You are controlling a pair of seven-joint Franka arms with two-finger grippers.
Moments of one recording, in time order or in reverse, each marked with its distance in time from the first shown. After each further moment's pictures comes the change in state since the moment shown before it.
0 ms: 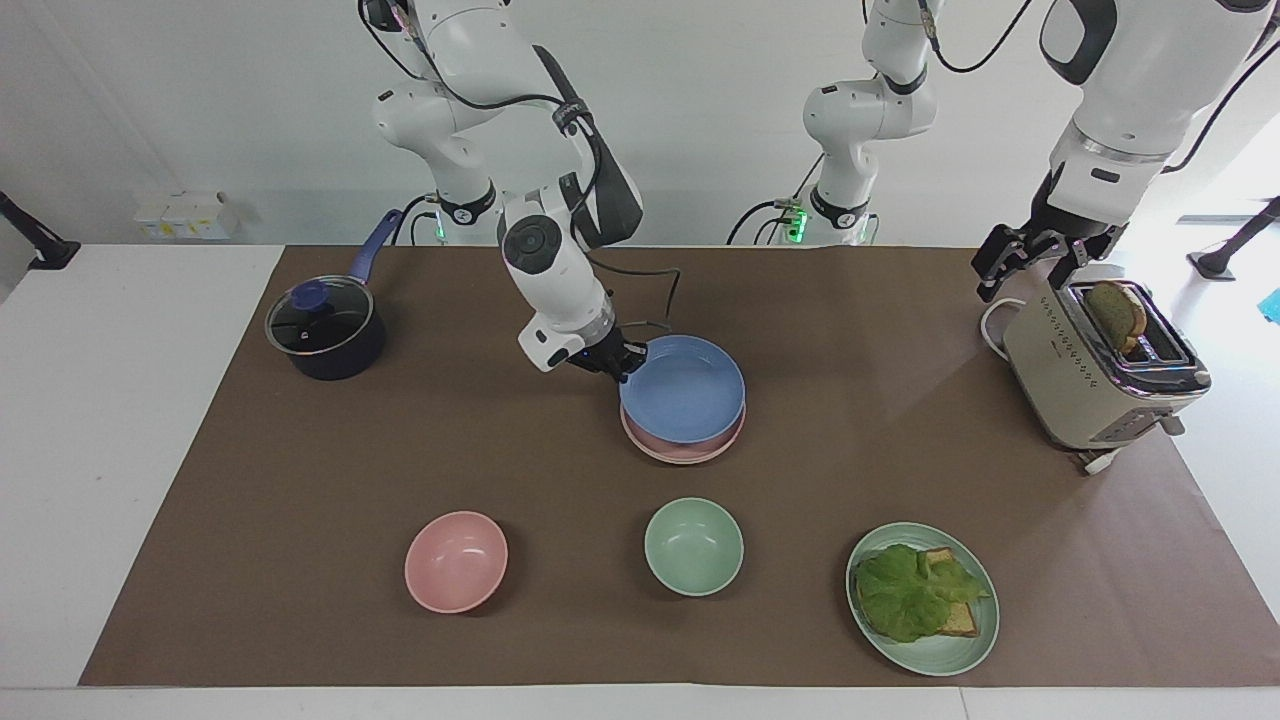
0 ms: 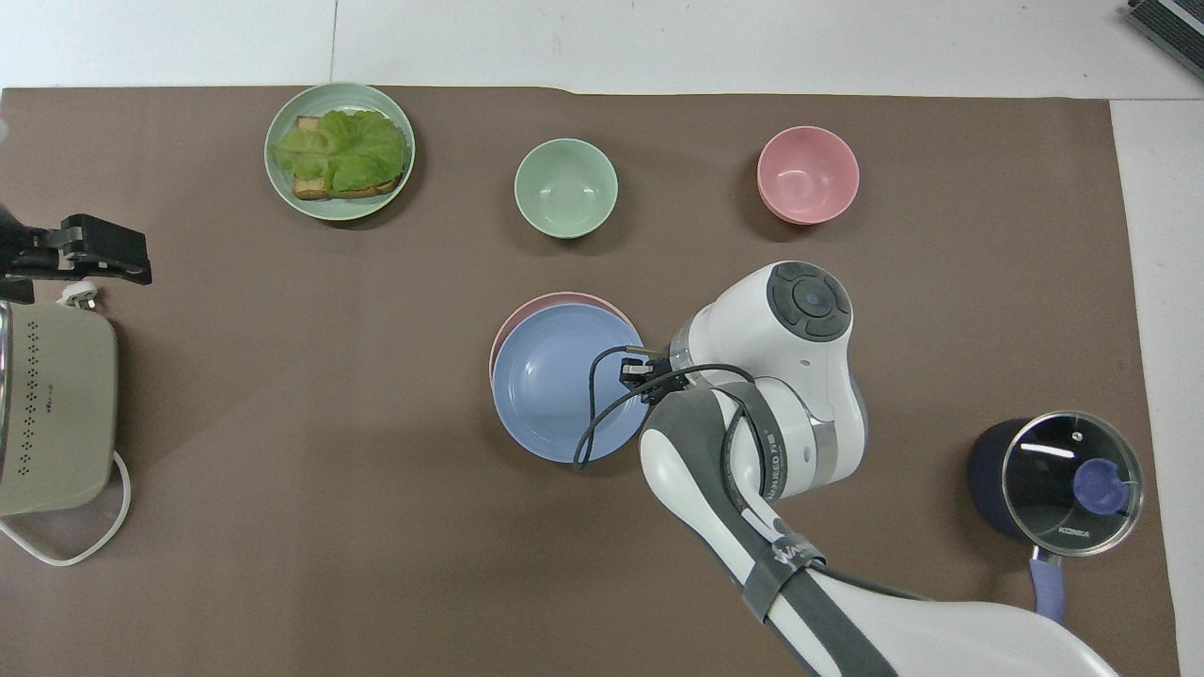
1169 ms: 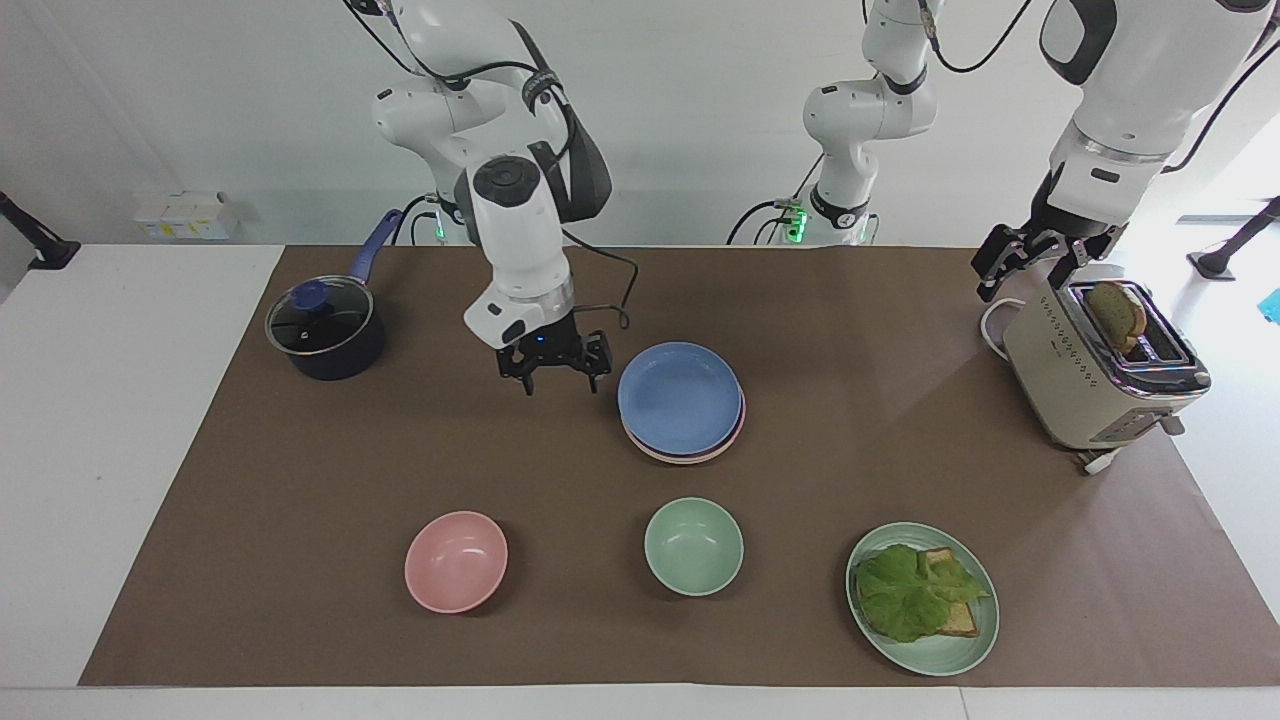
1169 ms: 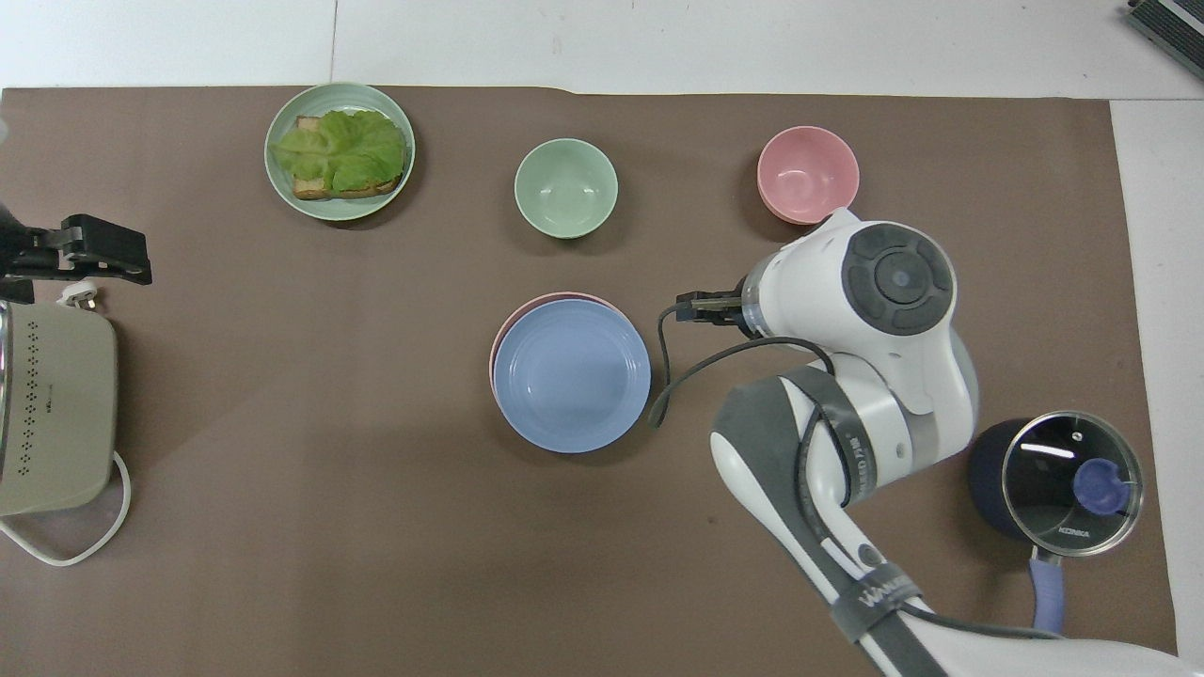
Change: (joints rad) left arm 0.000 0.000 0.000 0.000 0.000 0.000 0.000; right arm -0.104 -0.113 -0.019 0.072 -0.387 0.021 -0.022
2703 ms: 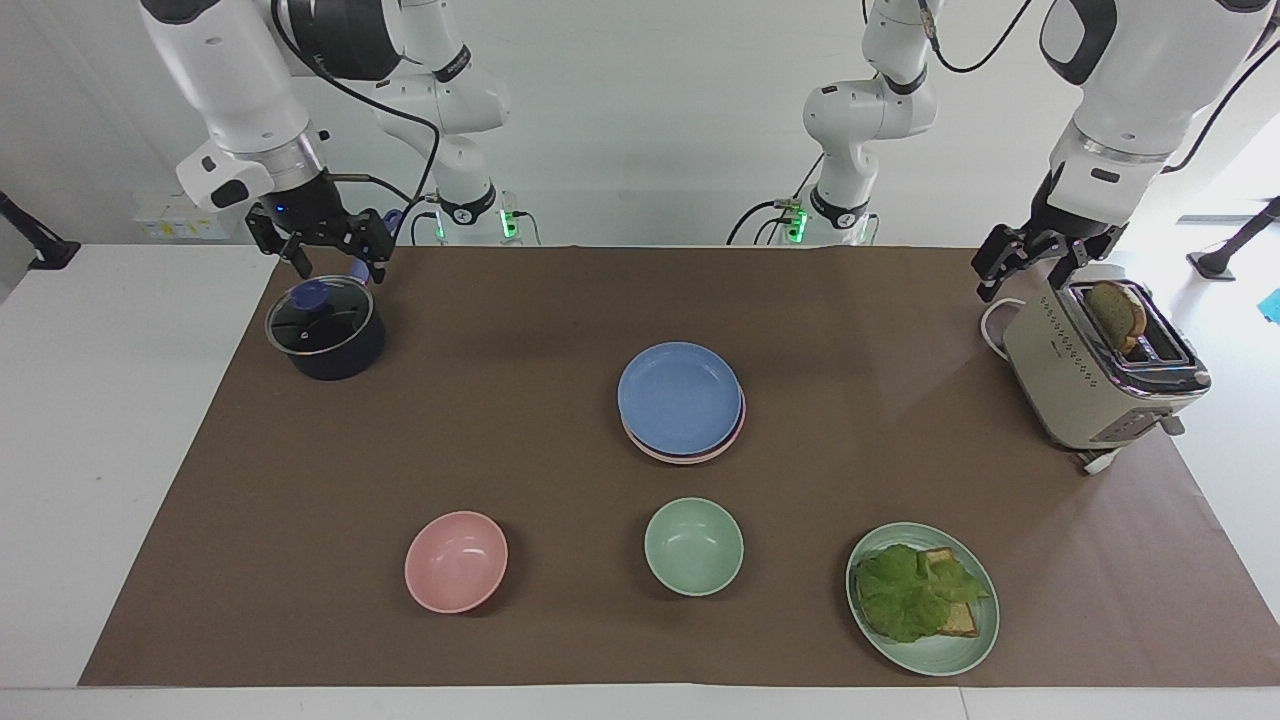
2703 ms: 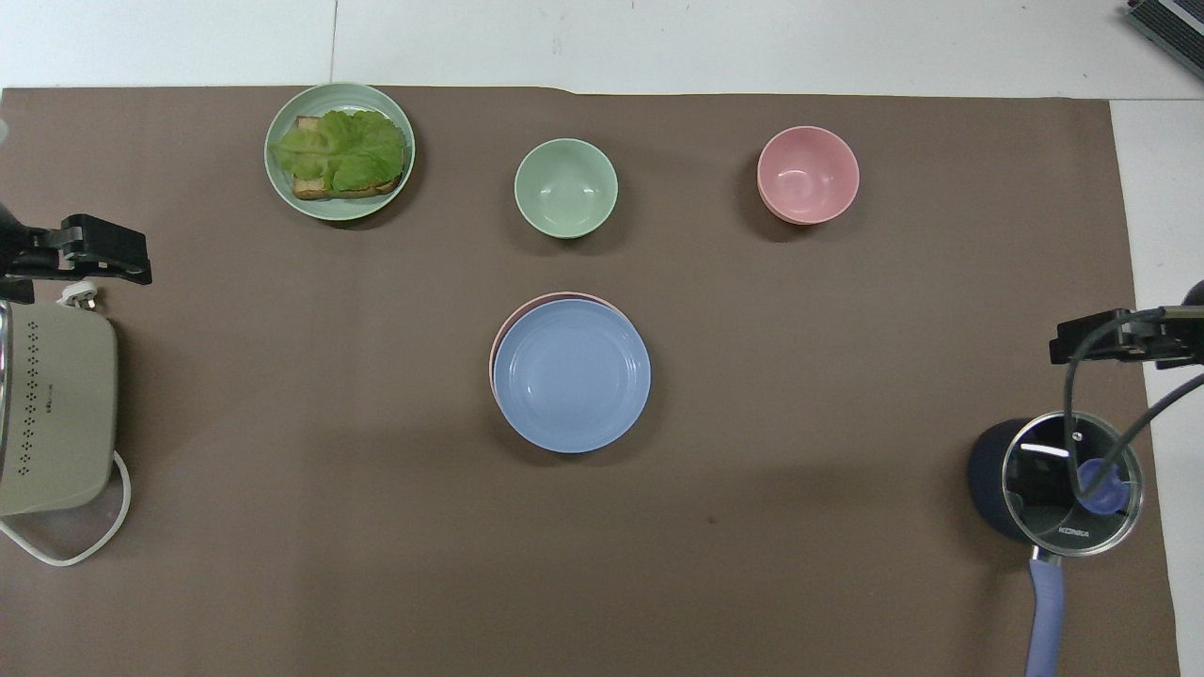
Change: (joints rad) left arm 0.000 0.000 0.000 0.000 0.000 0.000 0.000; right arm -0.431 -0.248 -0.007 0.144 -0.039 -0.591 -0.406
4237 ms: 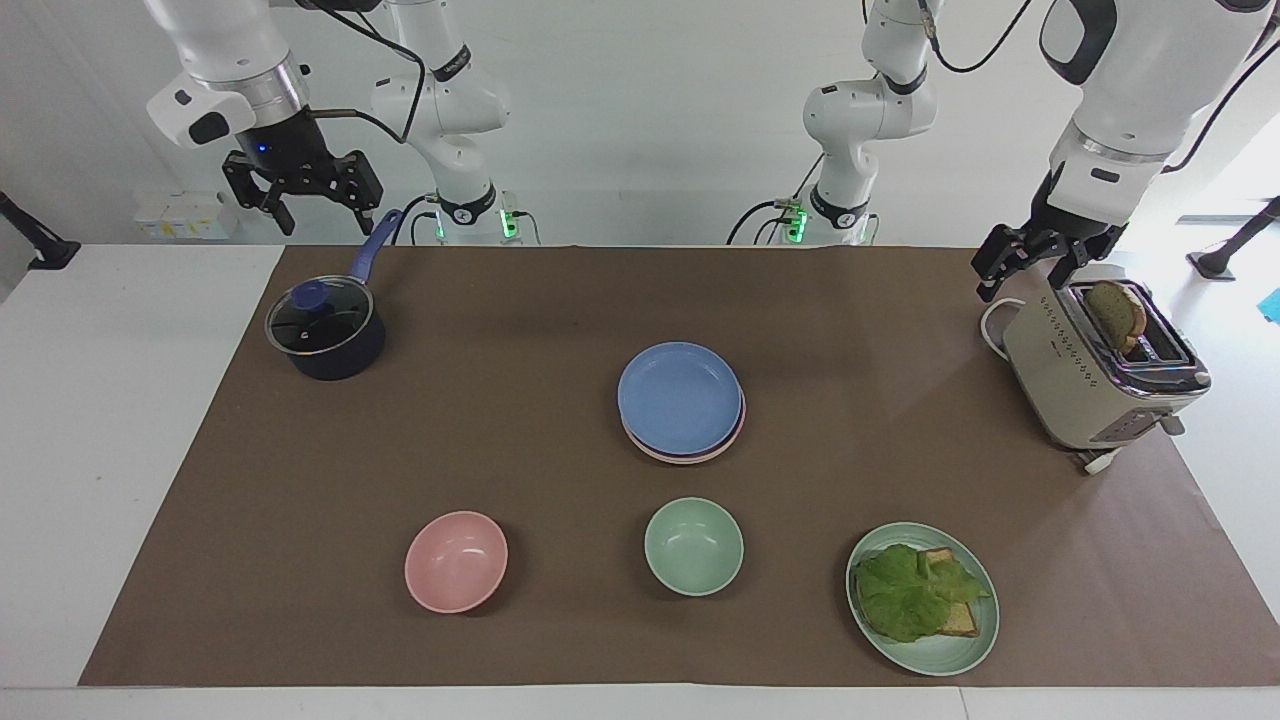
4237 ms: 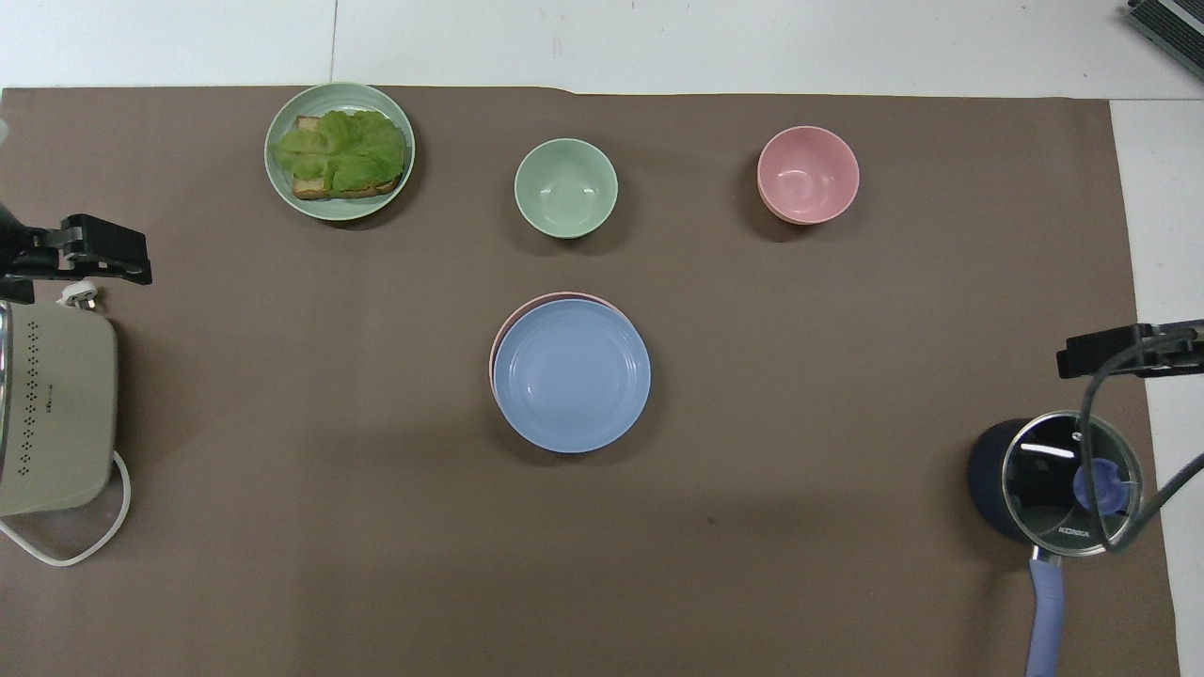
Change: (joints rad) left arm 0.000 0.000 0.000 0.000 0.000 0.000 0.000; right arm 0.045 -0.033 0.054 0.100 -0.001 -0.110 0.022
